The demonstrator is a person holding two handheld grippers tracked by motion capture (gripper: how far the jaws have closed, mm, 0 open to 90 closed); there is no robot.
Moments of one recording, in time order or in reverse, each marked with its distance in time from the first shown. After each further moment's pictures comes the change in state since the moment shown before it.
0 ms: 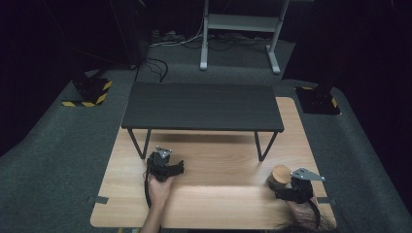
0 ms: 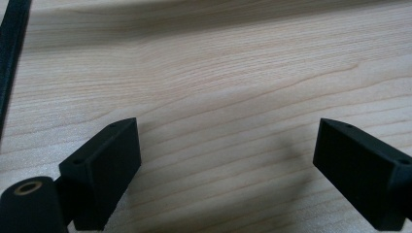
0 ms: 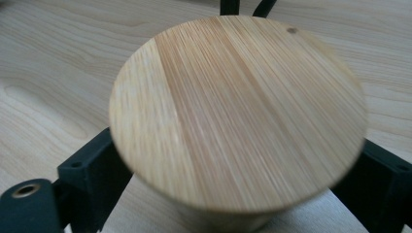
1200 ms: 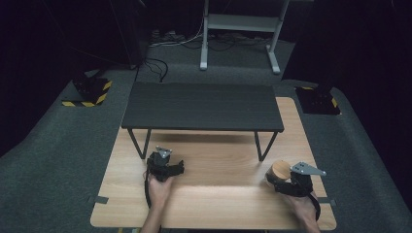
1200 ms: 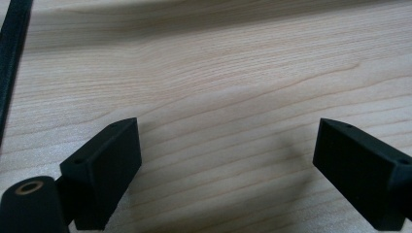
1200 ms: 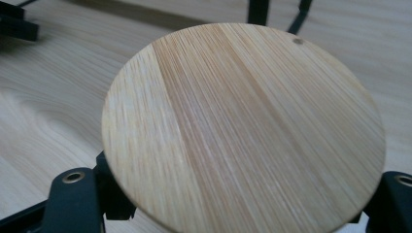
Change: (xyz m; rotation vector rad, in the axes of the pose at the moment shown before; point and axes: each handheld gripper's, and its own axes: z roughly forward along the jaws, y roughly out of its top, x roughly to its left) left arm -0.001 0.000 0.000 0.002 0.005 0.004; right arm 0.001 0.022 -0.010 -0.063 0.055 -0.040
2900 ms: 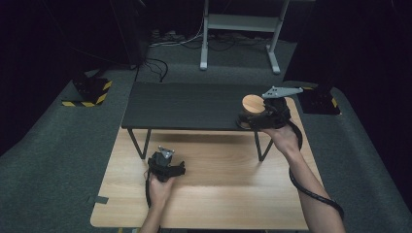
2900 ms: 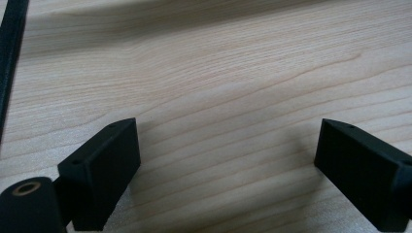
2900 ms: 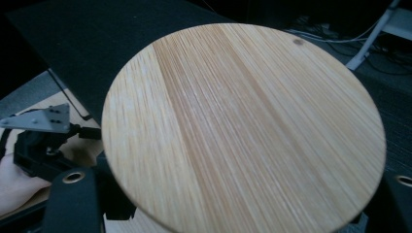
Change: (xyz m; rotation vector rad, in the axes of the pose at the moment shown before) left arm -0.007 0.003 0.002 0.018 0.018 0.046; right arm 0.013 0.234 0.029 -0.021 0.159 -0.162
